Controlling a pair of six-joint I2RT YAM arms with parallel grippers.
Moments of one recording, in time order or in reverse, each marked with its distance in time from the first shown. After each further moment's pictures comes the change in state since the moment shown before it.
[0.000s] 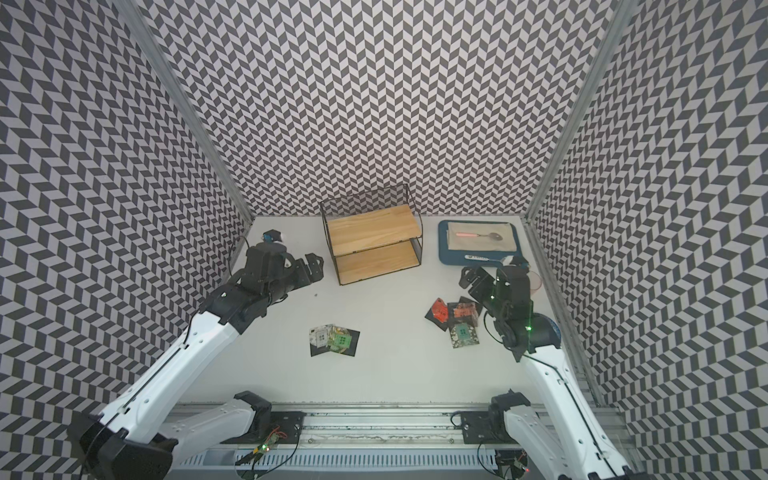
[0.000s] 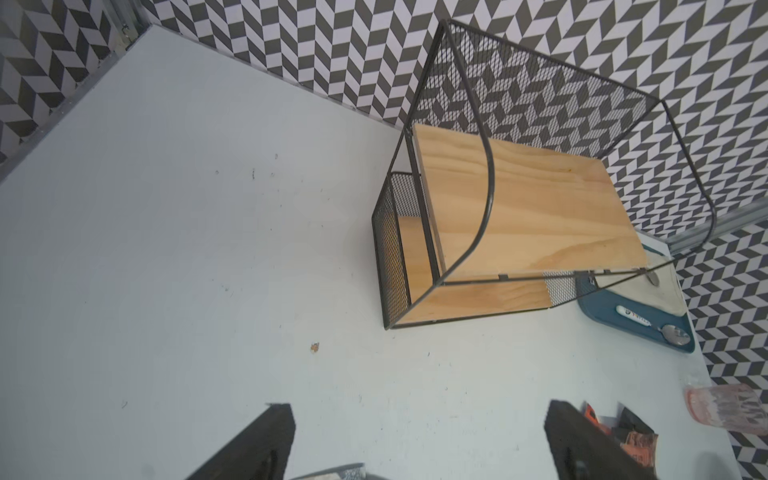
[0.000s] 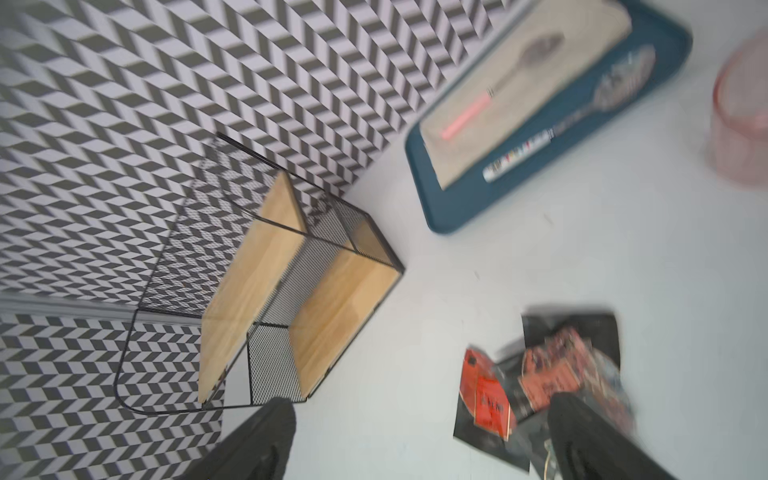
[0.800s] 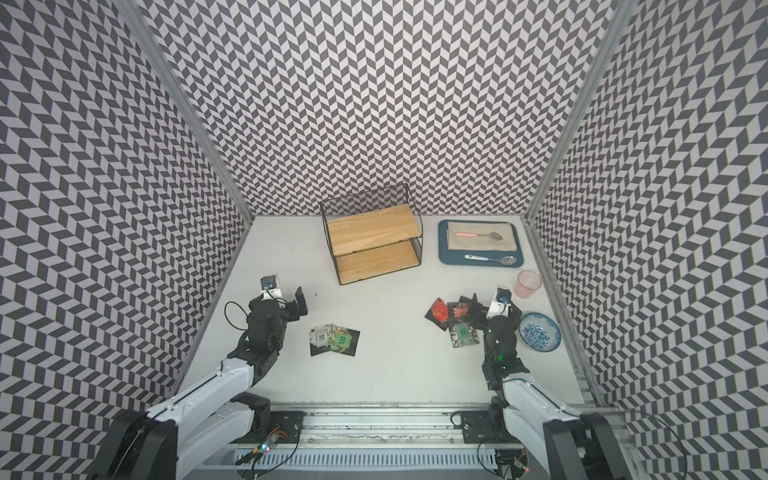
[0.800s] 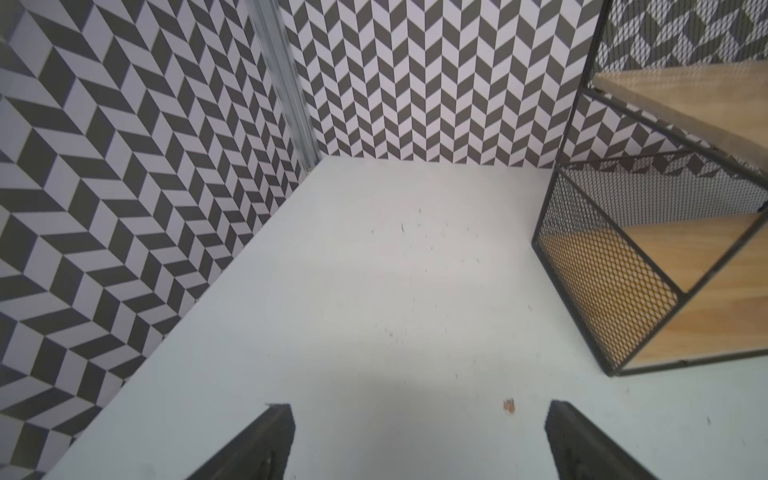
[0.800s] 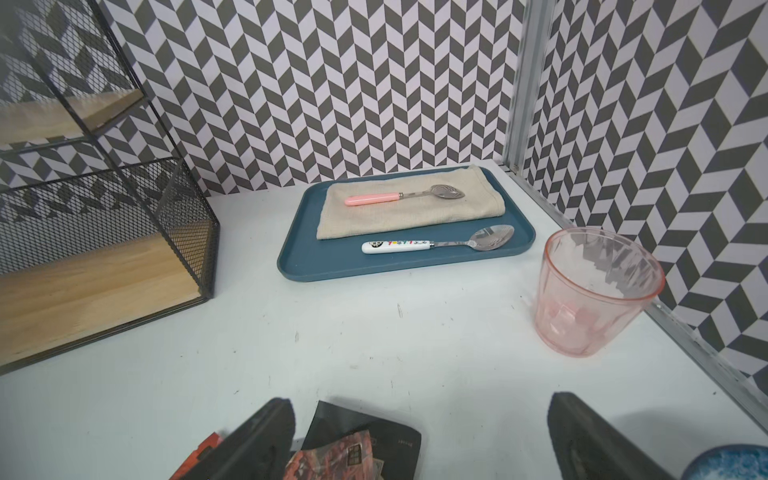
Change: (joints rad) left arm 0.185 -0.002 -0.773 1.076 -0.209 0.513; right arm -0.002 0.159 -0.740 1.159 0.307 -0.642
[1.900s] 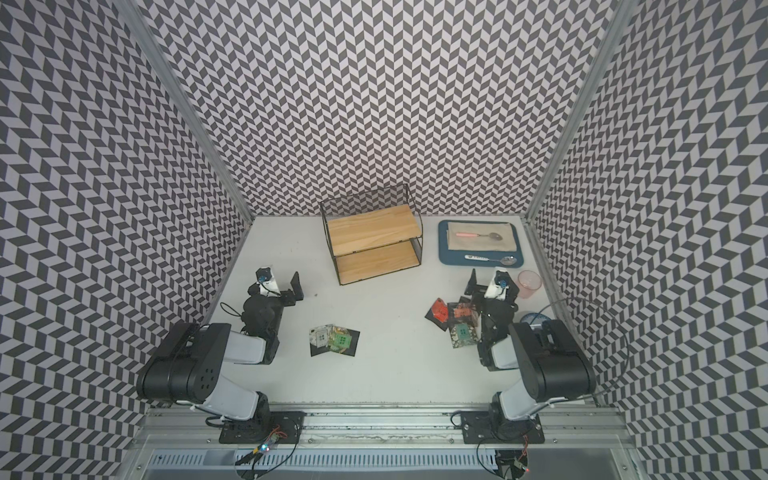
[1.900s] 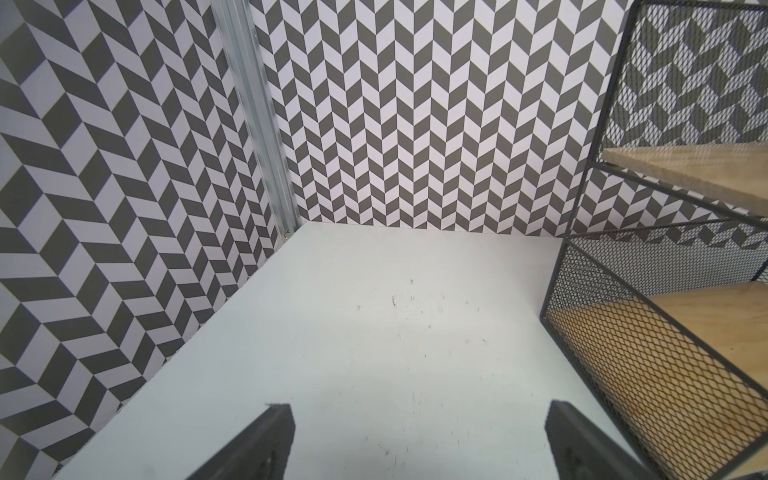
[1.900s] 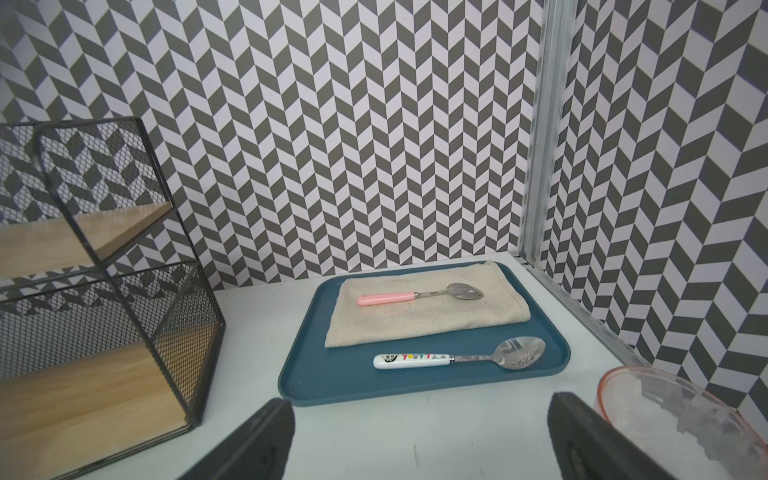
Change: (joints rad) left arm 0.225 0.507 -0.006 0.723 0.284 0.069; right arm -0.074 0.545 0.138 0.649 -0.073 -0.041
